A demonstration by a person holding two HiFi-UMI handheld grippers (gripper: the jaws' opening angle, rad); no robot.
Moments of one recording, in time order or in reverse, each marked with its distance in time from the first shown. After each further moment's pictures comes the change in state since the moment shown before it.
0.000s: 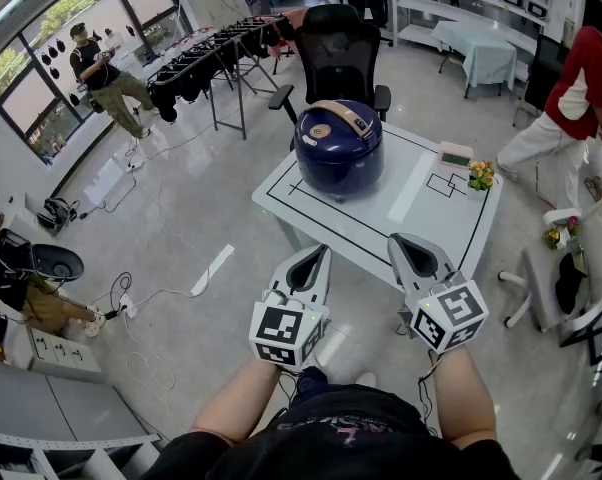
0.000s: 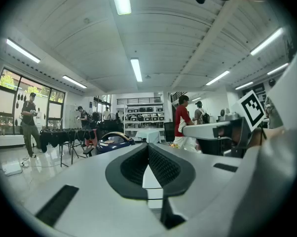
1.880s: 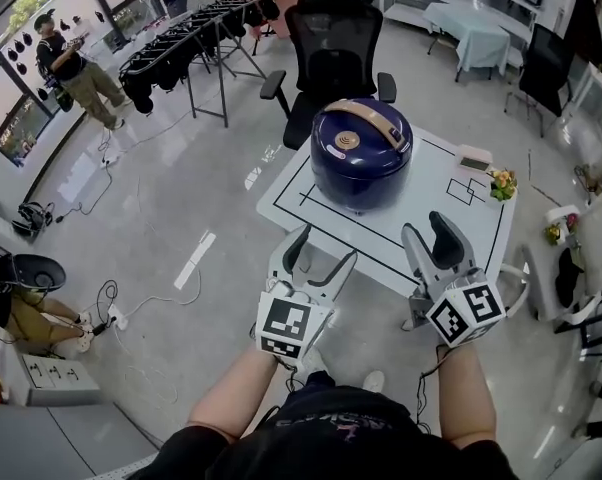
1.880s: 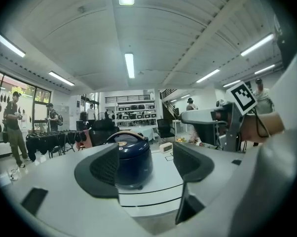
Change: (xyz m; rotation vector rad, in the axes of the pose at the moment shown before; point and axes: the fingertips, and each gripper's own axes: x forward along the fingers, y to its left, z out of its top) left arm 0.073 0.137 -0.013 0.066 0.027 -0.142; right arm 0.135 -0.034 0.014 0.091 -0.084 -0.192
